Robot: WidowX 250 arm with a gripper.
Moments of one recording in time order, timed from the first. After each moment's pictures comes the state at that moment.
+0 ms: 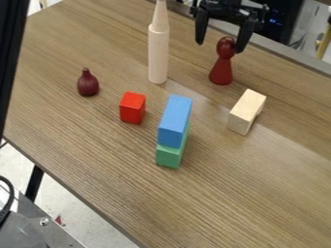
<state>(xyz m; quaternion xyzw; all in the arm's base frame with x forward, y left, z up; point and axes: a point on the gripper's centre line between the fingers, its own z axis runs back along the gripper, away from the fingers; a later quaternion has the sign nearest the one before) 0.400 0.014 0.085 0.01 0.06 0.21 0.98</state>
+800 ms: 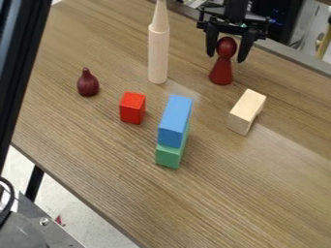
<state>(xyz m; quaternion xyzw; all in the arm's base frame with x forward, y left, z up) 0.416 0.003 0.063 -0.01 0.05 0.20 0.98</state>
